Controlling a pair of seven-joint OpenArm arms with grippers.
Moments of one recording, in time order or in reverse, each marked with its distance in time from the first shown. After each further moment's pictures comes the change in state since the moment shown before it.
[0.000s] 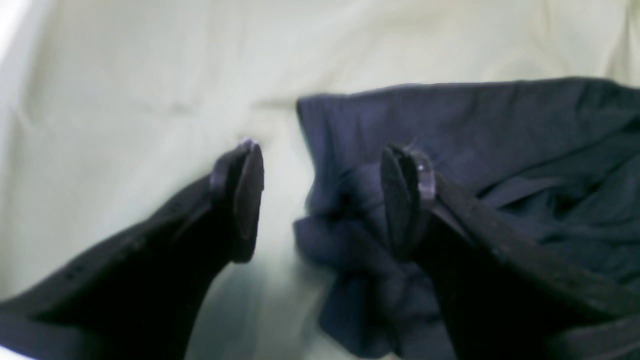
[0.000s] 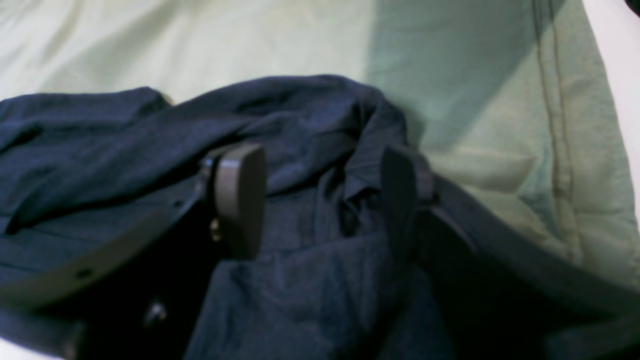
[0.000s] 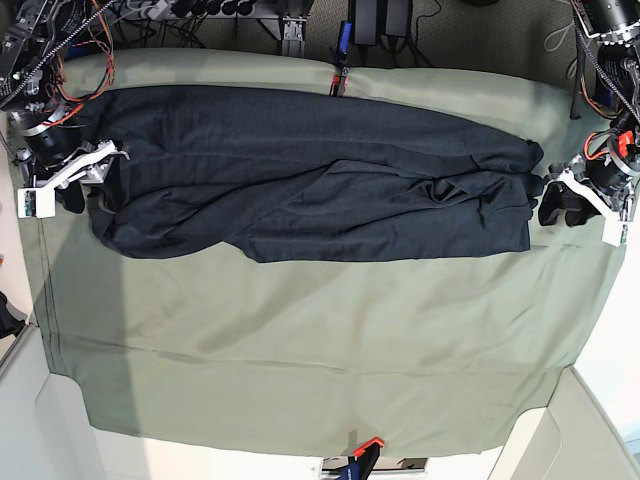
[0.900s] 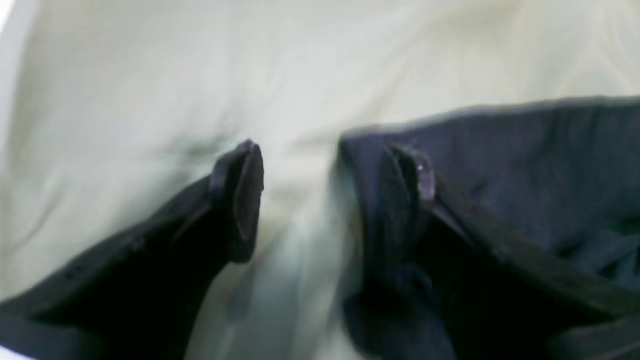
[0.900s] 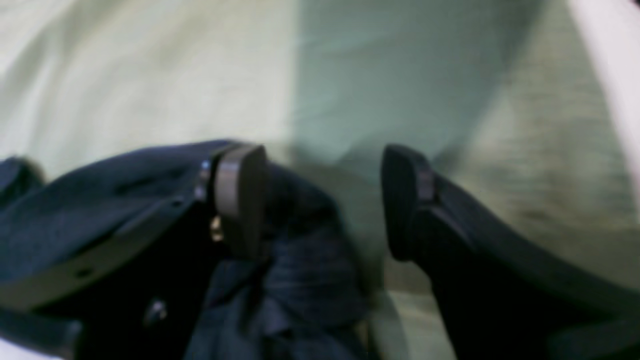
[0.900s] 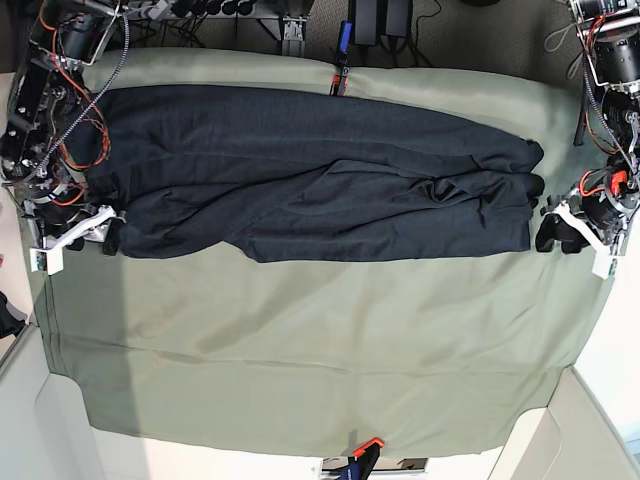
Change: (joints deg) left arm -13.5 -5.0 10.8 -15.8 7.0 -2.4 -7.2; right arm 17.8 3.3 -4.2 -25.7 -9.5 -2.8 5.2
